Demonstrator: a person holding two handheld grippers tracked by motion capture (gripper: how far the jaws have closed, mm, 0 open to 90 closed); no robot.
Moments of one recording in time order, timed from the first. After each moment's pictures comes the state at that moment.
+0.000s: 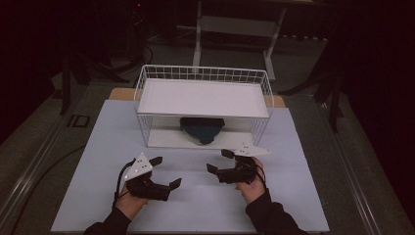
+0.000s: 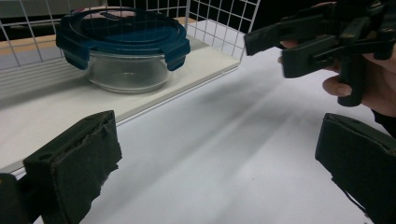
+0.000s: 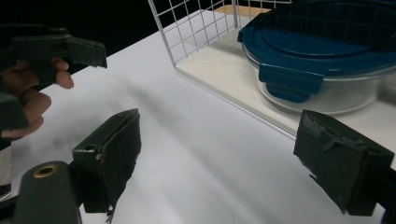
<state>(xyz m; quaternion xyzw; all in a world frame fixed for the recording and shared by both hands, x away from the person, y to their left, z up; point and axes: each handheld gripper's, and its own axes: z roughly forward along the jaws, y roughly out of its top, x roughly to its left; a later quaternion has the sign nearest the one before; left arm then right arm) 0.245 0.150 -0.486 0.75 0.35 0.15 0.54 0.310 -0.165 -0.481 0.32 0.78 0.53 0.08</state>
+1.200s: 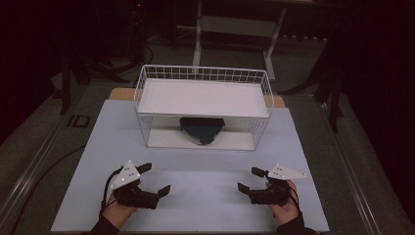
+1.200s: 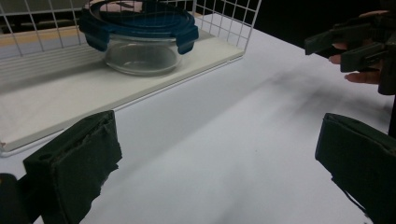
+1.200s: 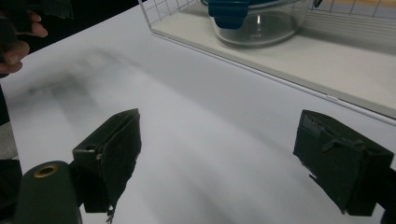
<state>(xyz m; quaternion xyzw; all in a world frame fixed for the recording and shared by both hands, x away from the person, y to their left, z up) 0.224 0.176 -0.492 0.75 0.35 0.16 0.54 0.261 -0.253 -0.498 0.35 0.78 0.51 0.10</state>
